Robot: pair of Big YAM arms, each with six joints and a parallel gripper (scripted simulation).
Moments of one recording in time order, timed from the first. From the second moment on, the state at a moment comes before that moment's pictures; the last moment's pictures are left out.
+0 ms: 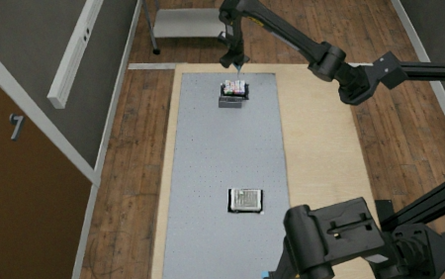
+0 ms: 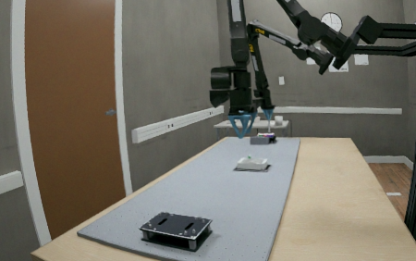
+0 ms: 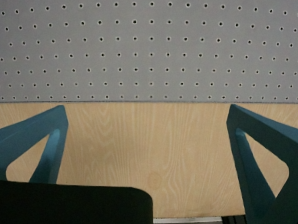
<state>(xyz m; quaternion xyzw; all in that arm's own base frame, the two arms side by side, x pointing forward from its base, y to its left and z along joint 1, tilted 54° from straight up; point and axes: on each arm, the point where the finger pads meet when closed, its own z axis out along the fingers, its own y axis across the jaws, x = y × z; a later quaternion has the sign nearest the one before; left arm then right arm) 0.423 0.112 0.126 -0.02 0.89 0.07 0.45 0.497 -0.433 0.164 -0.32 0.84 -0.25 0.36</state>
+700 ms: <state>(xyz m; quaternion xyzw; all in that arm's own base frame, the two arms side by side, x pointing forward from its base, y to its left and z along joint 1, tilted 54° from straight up) 0.423 0.112 0.126 -0.02 0.89 0.07 0.45 0.501 -0.433 0.160 -0.32 0.84 -0.24 0.35</state>
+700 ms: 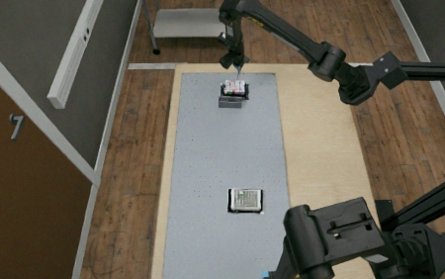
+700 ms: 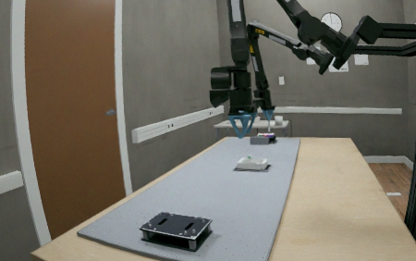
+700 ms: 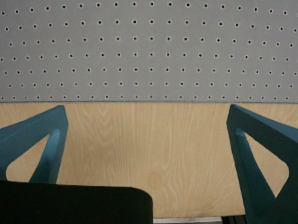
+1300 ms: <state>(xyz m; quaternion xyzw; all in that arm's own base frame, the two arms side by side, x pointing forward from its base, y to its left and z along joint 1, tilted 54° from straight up) 0.423 0.112 0.126 -0.02 0.89 0.07 0.45 0.504 -0.434 0.158 -0.32 0.84 -0.24 0.35</state>
